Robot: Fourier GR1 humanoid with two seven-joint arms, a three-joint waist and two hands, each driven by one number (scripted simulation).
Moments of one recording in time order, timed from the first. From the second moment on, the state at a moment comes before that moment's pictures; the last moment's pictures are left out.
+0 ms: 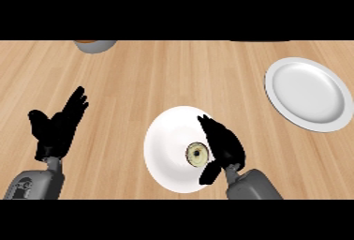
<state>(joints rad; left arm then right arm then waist) -0.15 0.25 0.02 -1.42 0.08 0.05 0.16 -0.25 -0.04 0.46 -1.38 0.78 0.17 0.55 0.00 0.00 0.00</state>
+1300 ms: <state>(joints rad) -0.14 0.23 0.08 -1.41 0.05 0.00 0.15 -0.22 -0.26 0.60 -1.39 0.77 0.18 0.04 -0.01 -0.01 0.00</state>
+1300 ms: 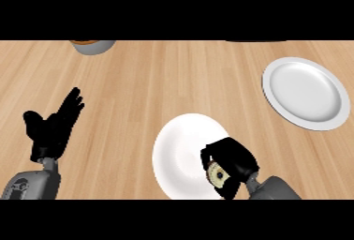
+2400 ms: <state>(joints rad) -0.15 0.21 0.08 -1.44 0.04 0.00 0.18 -0.10 -0.56 -0.03 -1.58 0.36 -0.05 -0.36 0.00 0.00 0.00</state>
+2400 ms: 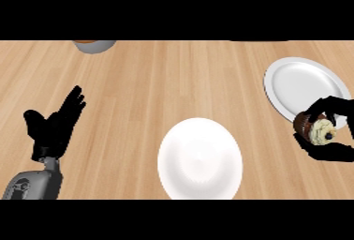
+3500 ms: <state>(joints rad) -0.22 0.19 0.07 -1.37 0.01 -0.01 0.16 -0.66 -0.68 -0.12 -0.45 0.52 0.06 -0.72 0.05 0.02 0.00</state>
